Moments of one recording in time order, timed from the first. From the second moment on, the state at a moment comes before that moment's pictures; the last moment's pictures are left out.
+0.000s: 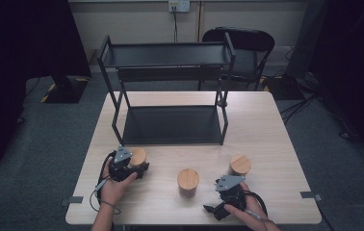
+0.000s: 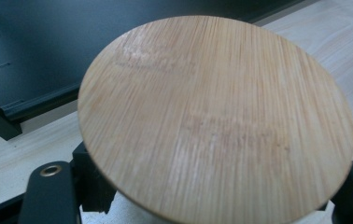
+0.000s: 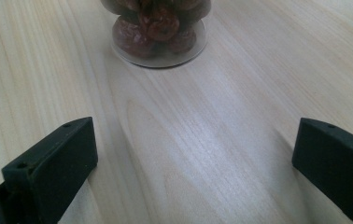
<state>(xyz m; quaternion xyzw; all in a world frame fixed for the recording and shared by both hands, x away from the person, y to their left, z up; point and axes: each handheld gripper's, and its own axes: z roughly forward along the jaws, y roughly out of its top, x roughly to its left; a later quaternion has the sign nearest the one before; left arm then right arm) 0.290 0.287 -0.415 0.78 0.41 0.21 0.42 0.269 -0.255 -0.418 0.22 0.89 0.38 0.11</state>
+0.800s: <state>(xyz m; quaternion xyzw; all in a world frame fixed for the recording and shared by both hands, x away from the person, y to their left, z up) 0.297 0.281 -0.403 0.79 0.39 0.19 0.43 0.269 -0.255 -0.418 0.22 0.89 0.38 0.11</state>
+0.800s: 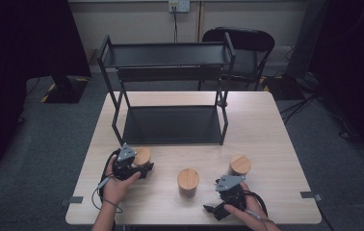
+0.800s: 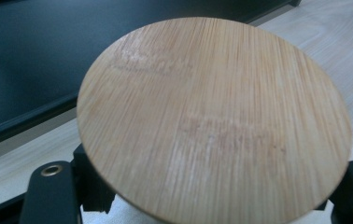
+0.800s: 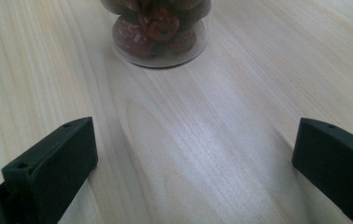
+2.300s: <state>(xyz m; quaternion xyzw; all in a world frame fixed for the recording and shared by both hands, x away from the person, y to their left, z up) 0.326 0.280 -0.382 0.78 0.40 0.19 0.44 0.269 -0.255 -0.418 0.22 0.89 0.38 0.11</state>
